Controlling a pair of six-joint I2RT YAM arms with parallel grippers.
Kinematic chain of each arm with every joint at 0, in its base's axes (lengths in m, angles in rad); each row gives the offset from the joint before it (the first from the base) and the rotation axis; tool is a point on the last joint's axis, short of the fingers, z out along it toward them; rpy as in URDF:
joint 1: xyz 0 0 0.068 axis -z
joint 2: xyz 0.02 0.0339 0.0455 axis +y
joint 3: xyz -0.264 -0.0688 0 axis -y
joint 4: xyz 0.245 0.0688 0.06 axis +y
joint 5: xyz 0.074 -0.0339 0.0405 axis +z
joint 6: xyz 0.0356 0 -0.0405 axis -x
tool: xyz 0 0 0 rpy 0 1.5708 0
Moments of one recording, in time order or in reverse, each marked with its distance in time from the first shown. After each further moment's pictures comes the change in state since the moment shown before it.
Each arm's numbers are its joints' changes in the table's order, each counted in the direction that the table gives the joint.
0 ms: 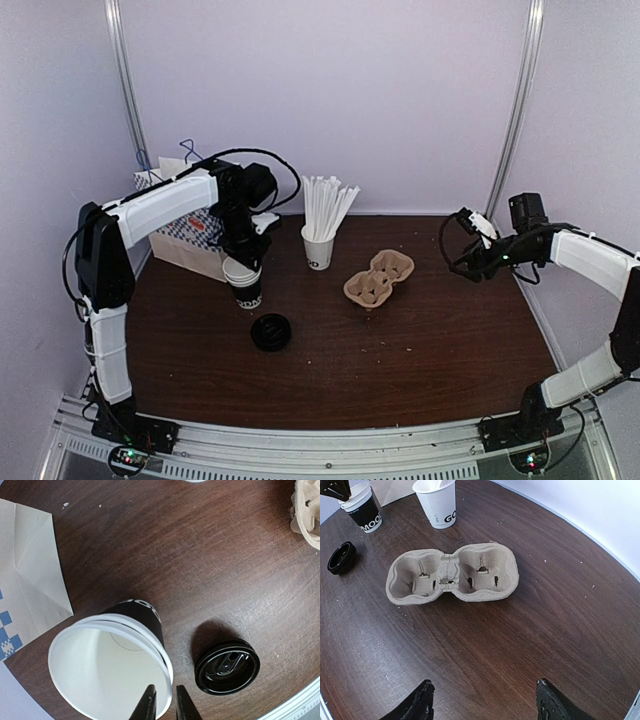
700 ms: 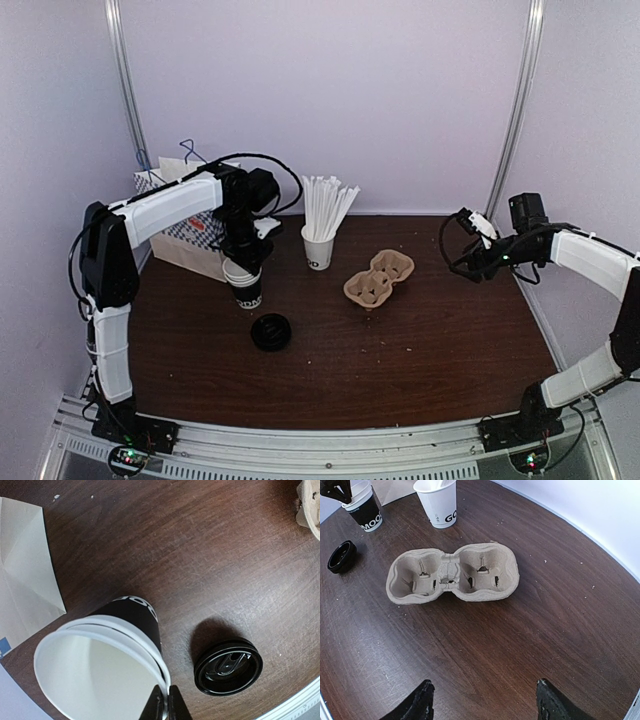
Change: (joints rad) left arm 0.000 0.031 0.000 0.011 -0.010 0.000; right arm 0.000 -0.002 0.000 0.003 0.000 0.007
